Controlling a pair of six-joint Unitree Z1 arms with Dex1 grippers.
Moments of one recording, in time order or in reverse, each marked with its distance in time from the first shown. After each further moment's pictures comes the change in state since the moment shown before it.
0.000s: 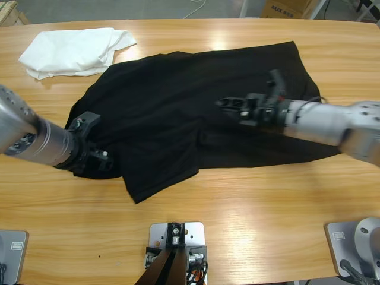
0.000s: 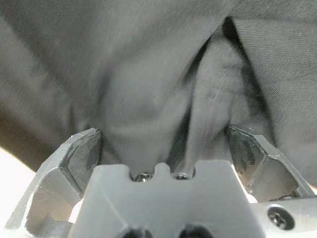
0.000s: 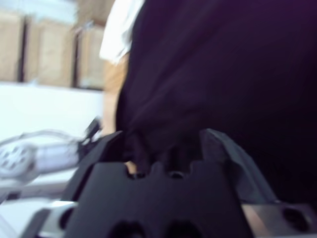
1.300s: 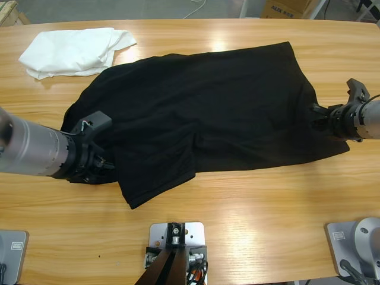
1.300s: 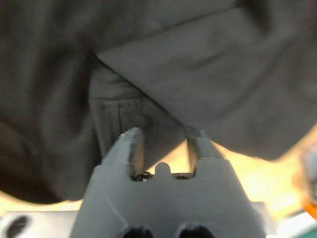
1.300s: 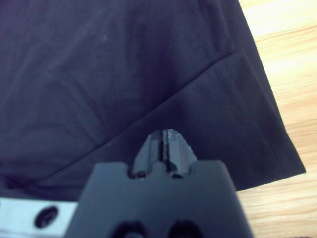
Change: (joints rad) arm 0 -0.117 -0.099 -0.036 0.001 -0.050 0.139; arm 1 -0.184 -0.384 -0.350 1.352 -0.449 -0.328
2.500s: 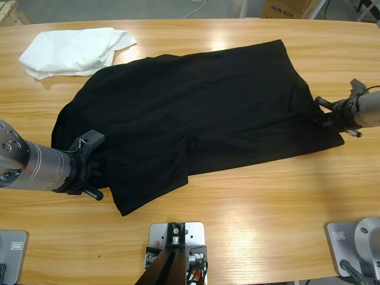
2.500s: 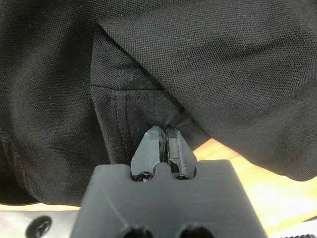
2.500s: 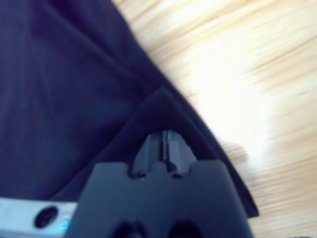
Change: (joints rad) arm 0 0.001 0.036 0.136 -0.095 0.013 -0.114; arm 1 -0.240 0.179 -0.020 -0.098 0.041 -0.059
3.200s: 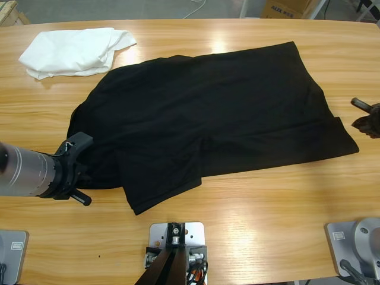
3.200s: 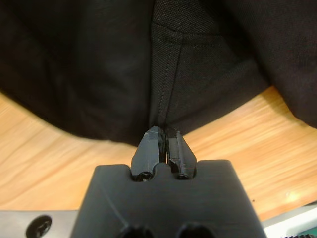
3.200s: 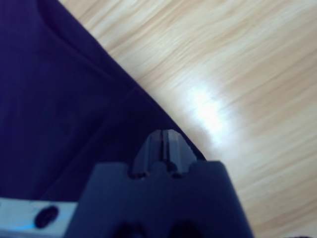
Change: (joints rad) arm 0 0.000 -0.076 0.026 0.050 0.004 -0.008; arm 1 -0.069 -0.215 -0.048 0.274 -0.128 -0.001
